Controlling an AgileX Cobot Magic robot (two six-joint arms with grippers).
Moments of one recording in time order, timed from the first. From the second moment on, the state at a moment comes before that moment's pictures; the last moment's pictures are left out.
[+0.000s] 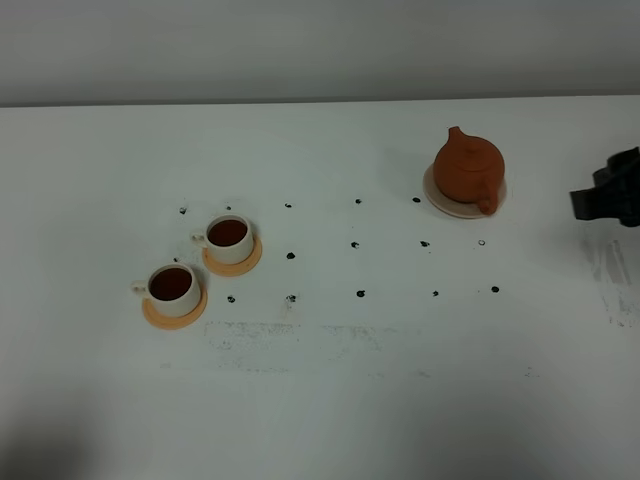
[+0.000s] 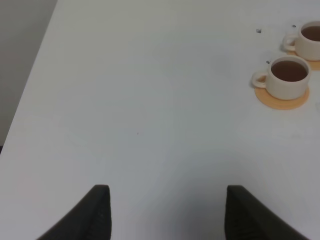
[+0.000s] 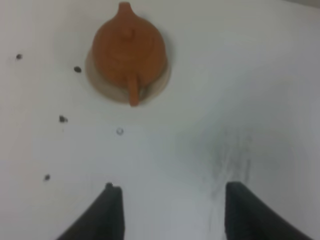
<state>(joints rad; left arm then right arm) 0.04 -0.01 -0.51 0.09 1.04 0.10 0.24 1.17 -0.91 -0.19 0.64 0.08</state>
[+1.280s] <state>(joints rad) 0.04 -0.01 -0.51 0.09 1.04 0.10 0.08 0.33 -0.50 0.08 0.93 -0.21</state>
